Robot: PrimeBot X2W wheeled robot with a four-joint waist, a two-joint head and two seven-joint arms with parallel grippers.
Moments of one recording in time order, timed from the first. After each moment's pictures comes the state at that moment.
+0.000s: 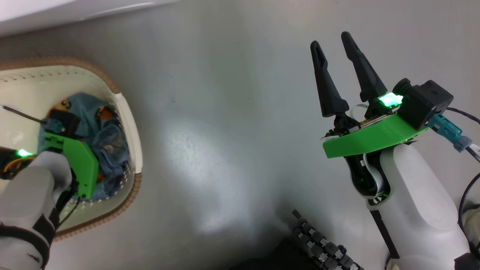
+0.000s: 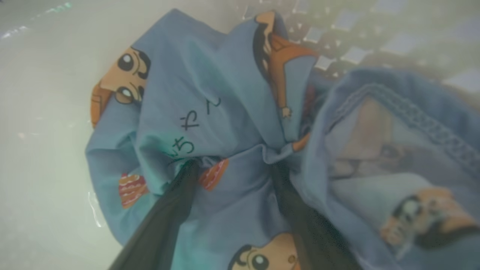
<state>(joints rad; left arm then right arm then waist) -0.96 0.39 -0.78 1.18 -0.58 -0.13 0.13 -0.59 -0.06 0.26 0.22 0.43 0.13 -0.25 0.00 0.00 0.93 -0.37</state>
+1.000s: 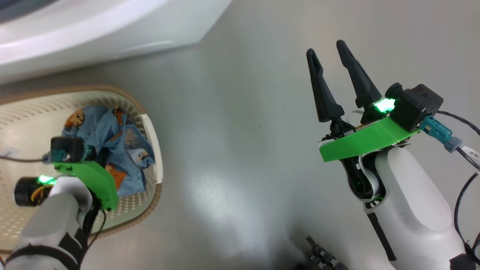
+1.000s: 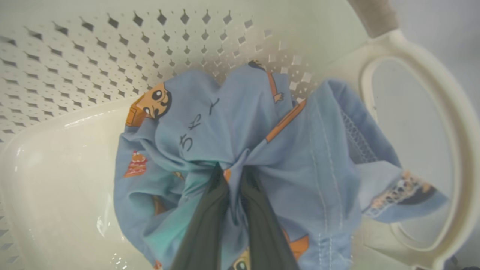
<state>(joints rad) -0.89 0.29 -0.70 1.28 -0.70 -0.11 -0.16 -0.59 -0.05 0.27 0.26 0.43 0.13 -0.25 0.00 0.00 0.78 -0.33</state>
